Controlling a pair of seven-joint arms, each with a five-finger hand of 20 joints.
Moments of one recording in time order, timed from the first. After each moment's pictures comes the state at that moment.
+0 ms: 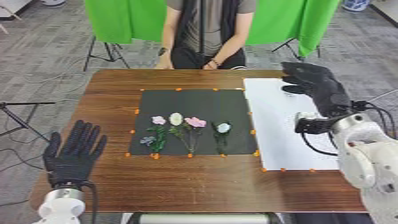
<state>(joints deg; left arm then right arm) 127.6 -63.0 -94.3 -121.2 -1.5 12.7 23.3 -101.3 -52.2 93.3 -116.1 -62.3 3.7 7.8</state>
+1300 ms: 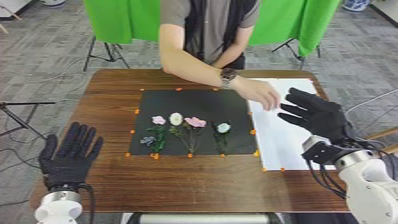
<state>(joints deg) 128.7 -63.5 -95.1 -121.4 -1.5 12.9 24.1 -117.1 -57.8 100.2 -122.1 -42.7 3.4 7.4</state>
